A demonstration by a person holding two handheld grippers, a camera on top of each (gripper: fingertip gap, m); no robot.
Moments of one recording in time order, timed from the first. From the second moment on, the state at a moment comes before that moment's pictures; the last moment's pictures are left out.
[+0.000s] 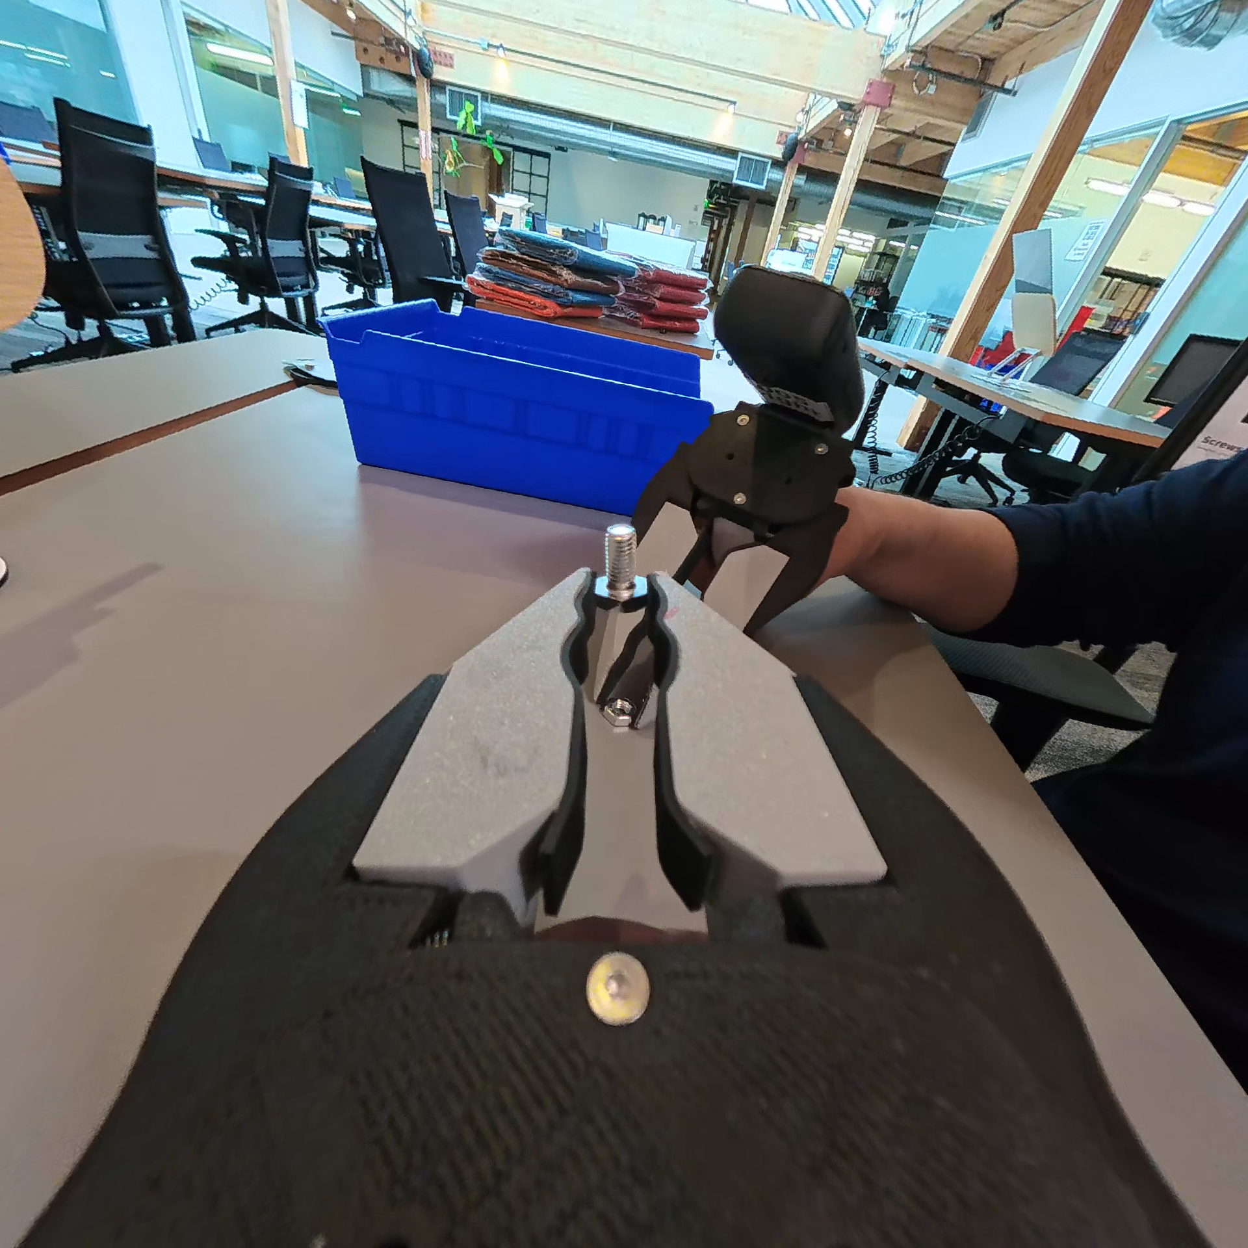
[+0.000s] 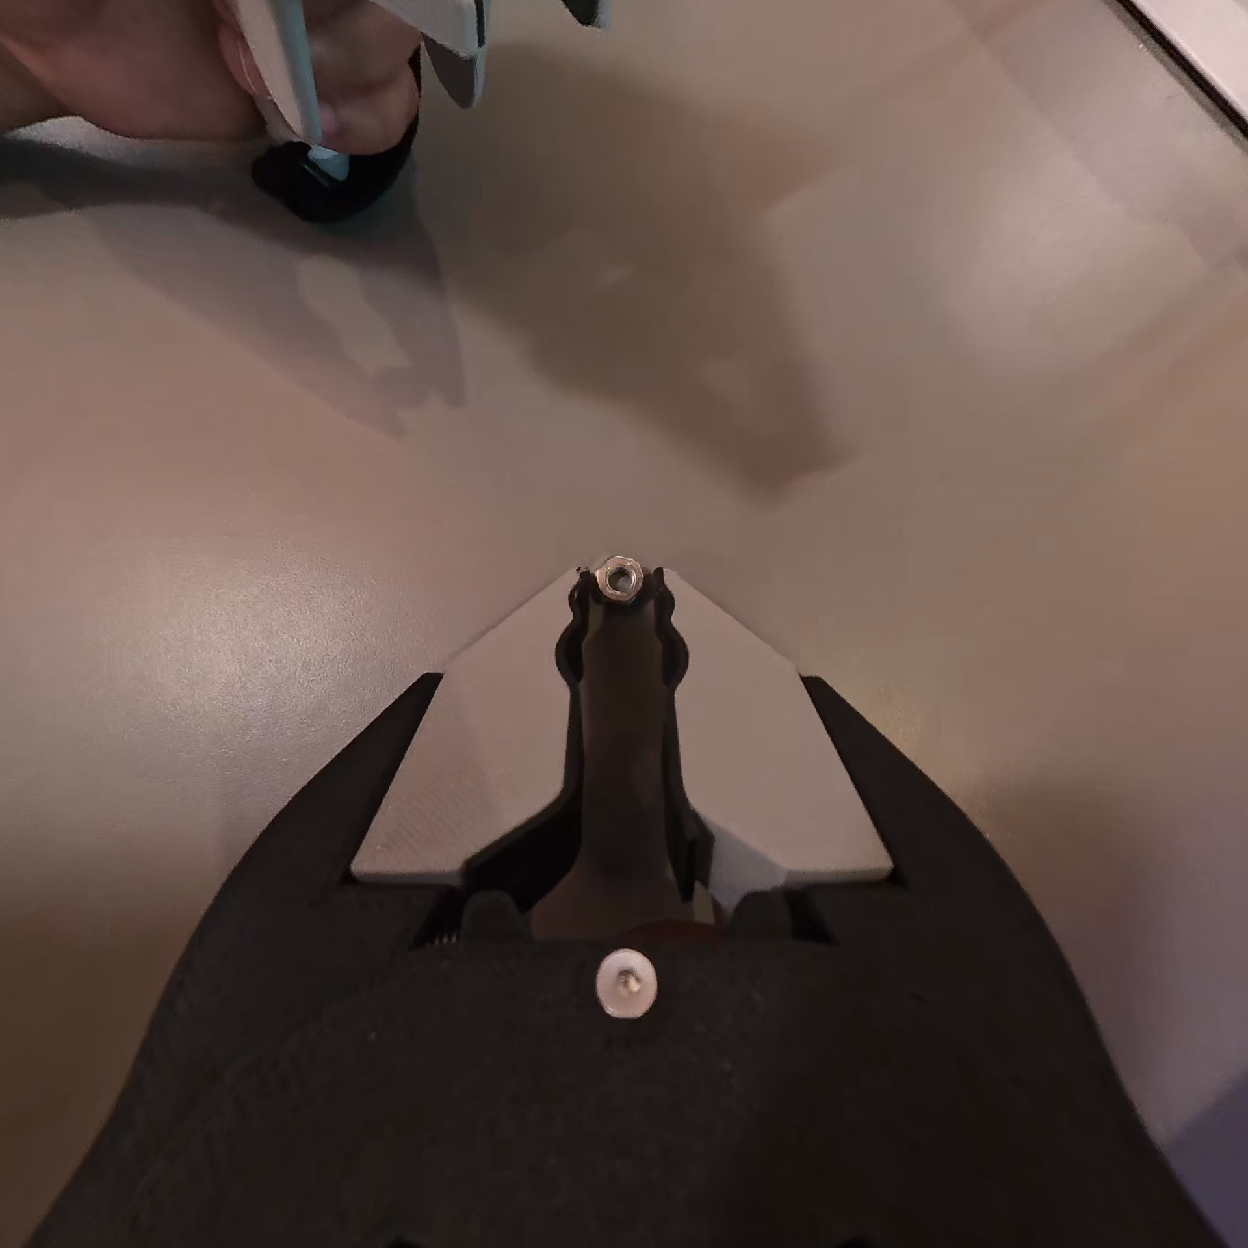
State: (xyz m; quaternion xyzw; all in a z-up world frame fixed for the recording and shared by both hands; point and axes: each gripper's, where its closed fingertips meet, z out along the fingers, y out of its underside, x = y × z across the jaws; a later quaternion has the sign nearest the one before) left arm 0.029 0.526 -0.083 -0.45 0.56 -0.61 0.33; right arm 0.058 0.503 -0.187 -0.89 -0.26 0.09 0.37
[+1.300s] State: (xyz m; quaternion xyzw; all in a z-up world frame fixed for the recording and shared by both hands) left arm 0.030 0.504 -0.089 -0.43 0.60 -0.60 0.31; right arm 0.042 0.504 -0.071 -0.83 -0.28 0.19 0.44
